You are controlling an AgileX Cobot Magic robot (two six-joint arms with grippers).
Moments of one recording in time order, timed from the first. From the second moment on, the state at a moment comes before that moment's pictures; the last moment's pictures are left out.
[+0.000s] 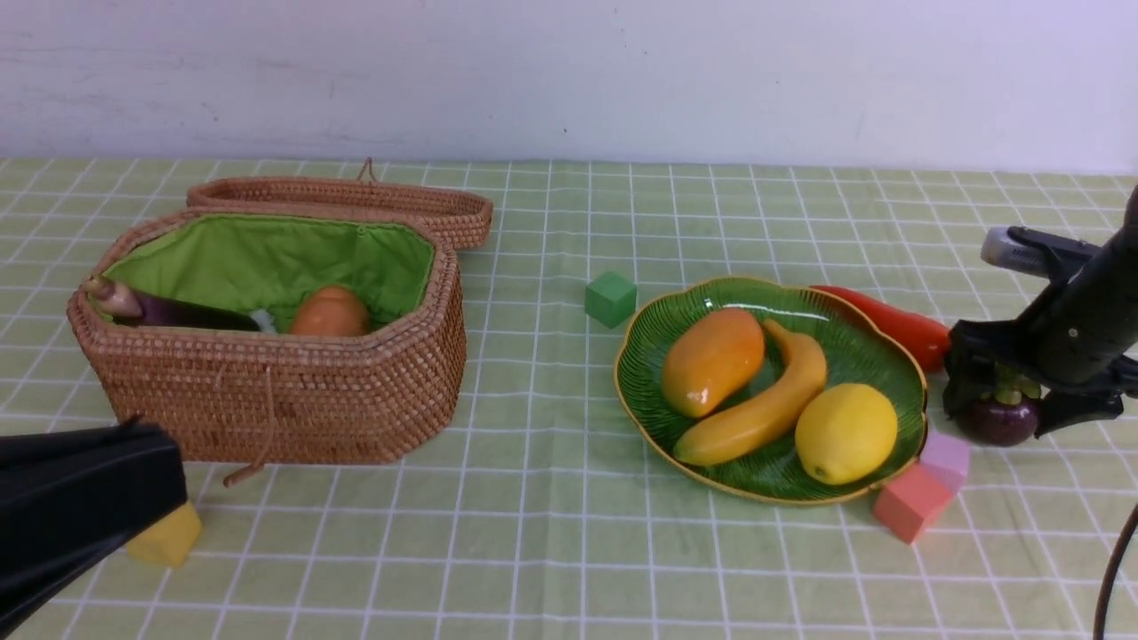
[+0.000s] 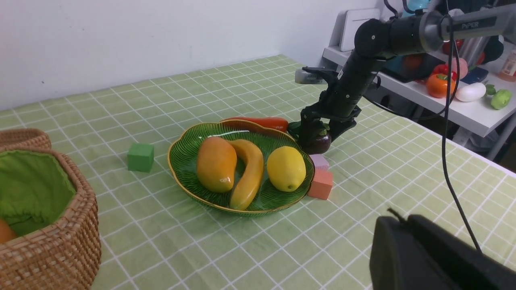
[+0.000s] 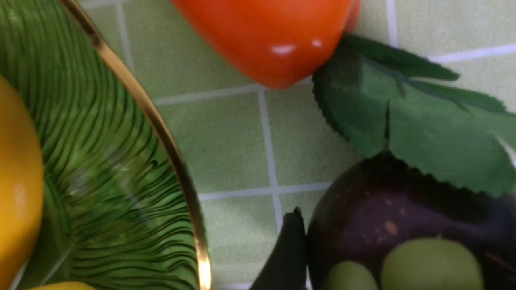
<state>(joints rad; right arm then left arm) -0.14 2.06 -1.51 0.24 0.84 -0.08 -0.81 0.45 -0.71 0.00 0.49 -0.21</state>
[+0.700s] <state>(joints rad) -0.14 2.06 -1.51 0.22 0.93 -0.08 -0.81 0.45 -0.71 0.00 0.52 -0.21</state>
